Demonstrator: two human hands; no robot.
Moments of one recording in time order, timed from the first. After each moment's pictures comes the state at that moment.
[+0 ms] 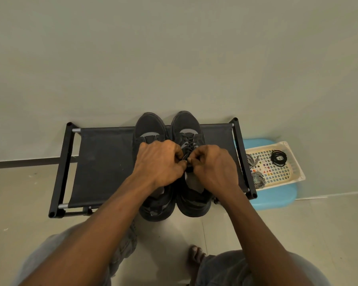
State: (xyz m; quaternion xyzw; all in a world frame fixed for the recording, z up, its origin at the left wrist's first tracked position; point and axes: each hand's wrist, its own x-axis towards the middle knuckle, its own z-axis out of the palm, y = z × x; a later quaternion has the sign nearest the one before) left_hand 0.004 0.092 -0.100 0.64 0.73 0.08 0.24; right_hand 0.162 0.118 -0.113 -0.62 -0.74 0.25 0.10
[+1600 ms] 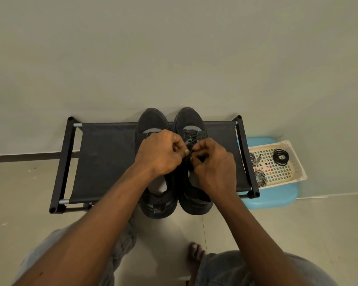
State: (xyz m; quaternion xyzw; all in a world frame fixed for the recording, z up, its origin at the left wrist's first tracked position) left_hand -0.007 0.102 -0.114 0.58 0.71 0.18 0.34; right_hand 0.154 0.102 -0.123 -0.62 -0.70 0.27 0.24
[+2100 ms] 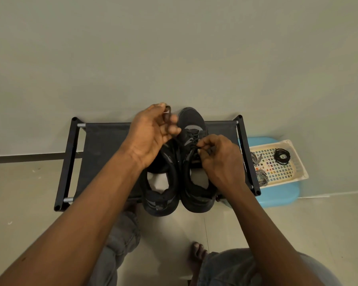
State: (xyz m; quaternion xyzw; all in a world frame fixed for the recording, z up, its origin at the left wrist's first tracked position) left_hand -0.019 0.109 -0.076 0.19 0.46 0.60 0.63; right_hand 0.169 0.118 -0.122 -0.60 -0.72 0.27 0.23
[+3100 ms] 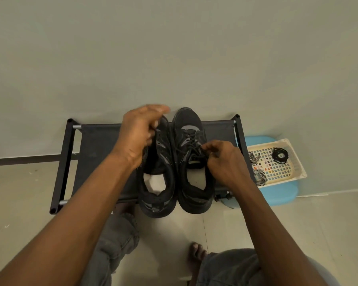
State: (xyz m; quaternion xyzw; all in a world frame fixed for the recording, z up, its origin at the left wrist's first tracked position) left_hand -0.033 0.108 -0.084 0.30 0.60 0.55 0.50; right_hand 0.185 0.131 -0.123 -0.64 -0.68 0.33 0.09
